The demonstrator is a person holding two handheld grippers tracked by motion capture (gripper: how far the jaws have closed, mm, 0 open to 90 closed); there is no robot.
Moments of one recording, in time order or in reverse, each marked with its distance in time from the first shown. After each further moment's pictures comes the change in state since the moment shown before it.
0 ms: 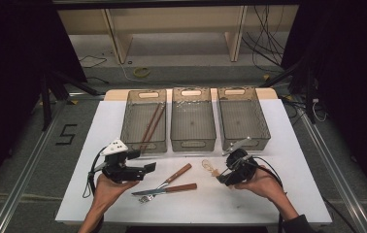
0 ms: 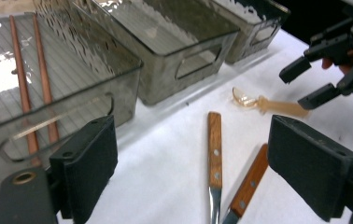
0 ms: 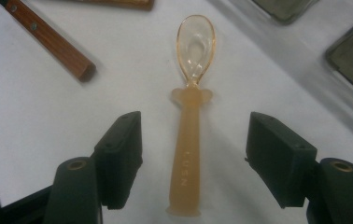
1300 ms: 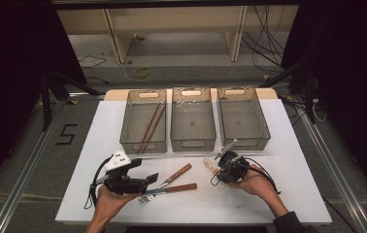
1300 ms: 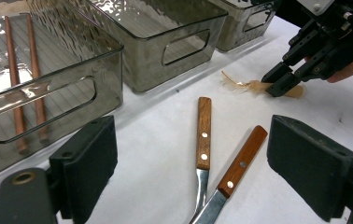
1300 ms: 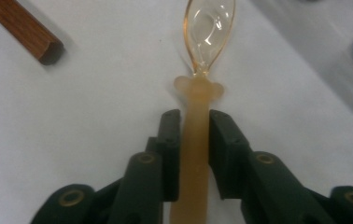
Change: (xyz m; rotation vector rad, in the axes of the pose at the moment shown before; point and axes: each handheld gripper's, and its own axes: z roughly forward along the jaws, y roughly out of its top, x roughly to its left) left arm -0.020 -0.017 -0.003 -0.015 0.029 0.051; right arm 0.004 0.008 0.027 0.113 -0.056 -0.050
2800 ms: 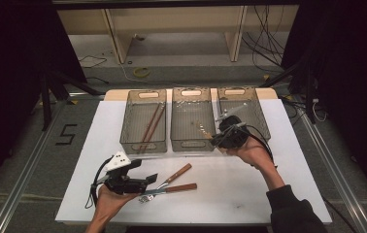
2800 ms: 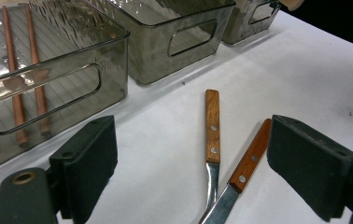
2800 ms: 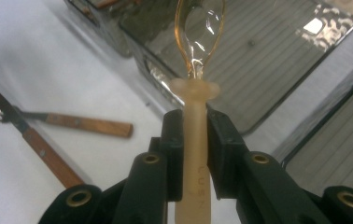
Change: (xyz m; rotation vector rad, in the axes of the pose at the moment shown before) left arm 0.009 -0.009 0.006 0.011 -0.008 0.003; right arm -0.033 0.066 -0.068 -0.298 0.018 0.054
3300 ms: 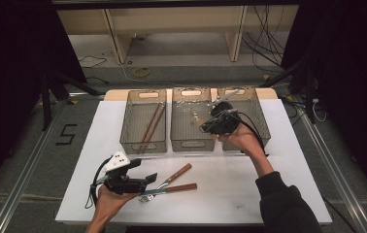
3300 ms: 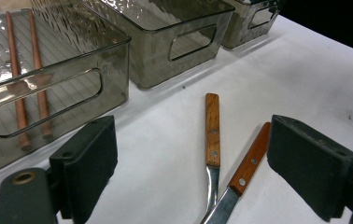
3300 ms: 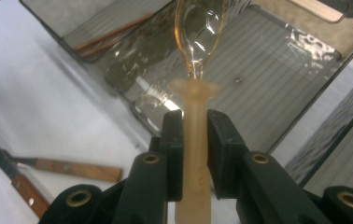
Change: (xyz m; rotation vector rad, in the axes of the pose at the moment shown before) left arm 0.000 0.000 -0.001 -0.020 0.003 -0.002; right arm -0.009 0.038 0.011 -0.028 -0.019 0.021
